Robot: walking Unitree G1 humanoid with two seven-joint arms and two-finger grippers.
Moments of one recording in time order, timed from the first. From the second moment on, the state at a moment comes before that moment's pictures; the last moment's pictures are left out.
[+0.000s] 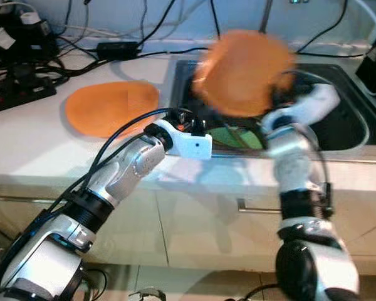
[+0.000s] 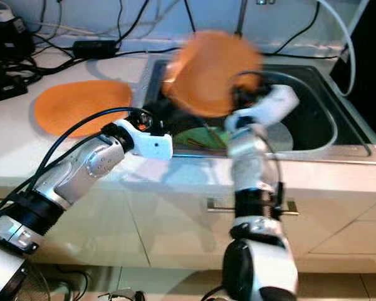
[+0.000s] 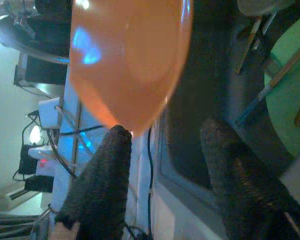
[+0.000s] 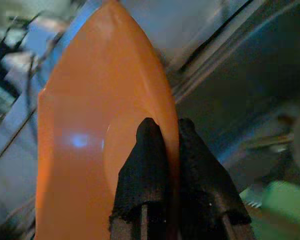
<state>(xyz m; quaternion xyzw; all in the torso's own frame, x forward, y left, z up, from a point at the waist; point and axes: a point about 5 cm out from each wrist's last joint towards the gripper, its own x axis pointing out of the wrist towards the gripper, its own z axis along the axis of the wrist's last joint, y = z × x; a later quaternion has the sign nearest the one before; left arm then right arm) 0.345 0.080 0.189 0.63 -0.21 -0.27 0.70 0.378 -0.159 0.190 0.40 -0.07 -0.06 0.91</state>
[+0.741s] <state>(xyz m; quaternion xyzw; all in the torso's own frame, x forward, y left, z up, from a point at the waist) 0.330 0.063 0.188 0.17 -0.05 -0.31 0.94 0.401 -0.158 0.179 0.03 -0.02 -0.07 1.00</state>
